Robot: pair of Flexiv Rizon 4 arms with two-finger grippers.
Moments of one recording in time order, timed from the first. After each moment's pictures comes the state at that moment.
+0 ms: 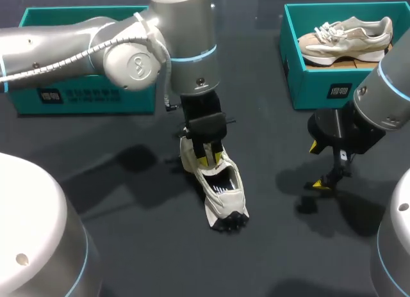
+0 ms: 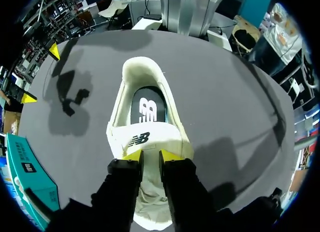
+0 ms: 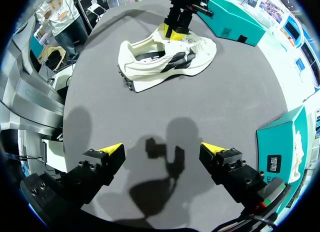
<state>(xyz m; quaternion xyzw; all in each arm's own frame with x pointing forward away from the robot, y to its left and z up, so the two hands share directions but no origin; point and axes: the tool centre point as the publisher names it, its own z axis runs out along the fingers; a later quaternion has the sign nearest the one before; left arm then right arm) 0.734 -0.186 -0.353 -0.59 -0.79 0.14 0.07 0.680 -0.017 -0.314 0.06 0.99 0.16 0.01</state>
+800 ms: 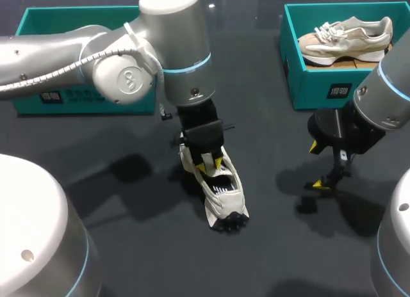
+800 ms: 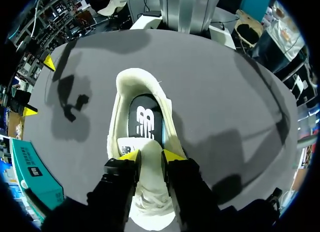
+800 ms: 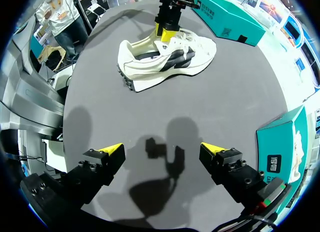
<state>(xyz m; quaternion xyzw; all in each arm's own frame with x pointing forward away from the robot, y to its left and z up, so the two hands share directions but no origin) 0.716 -0.183 -0.348 -0.60 -0.79 0.14 0.04 0.680 -0.017 -0.314 0.06 0.99 0.16 0.01</state>
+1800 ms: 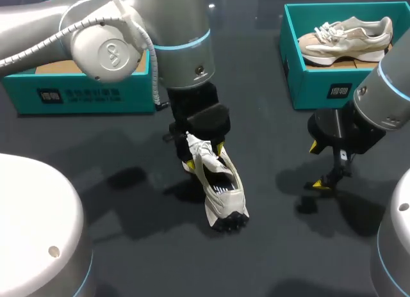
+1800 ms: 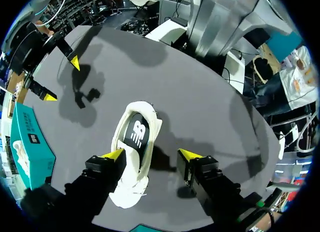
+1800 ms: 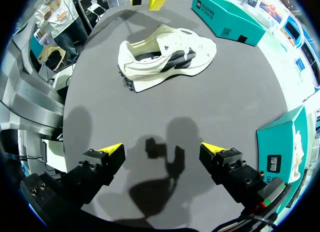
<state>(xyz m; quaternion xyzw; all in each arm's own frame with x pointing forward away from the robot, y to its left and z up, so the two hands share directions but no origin) 0.681 -0.168 -0.262 -0.46 -0.88 0.10 0.05 0.680 -0.017 -0.314 0.06 0.99 0.16 0.01</state>
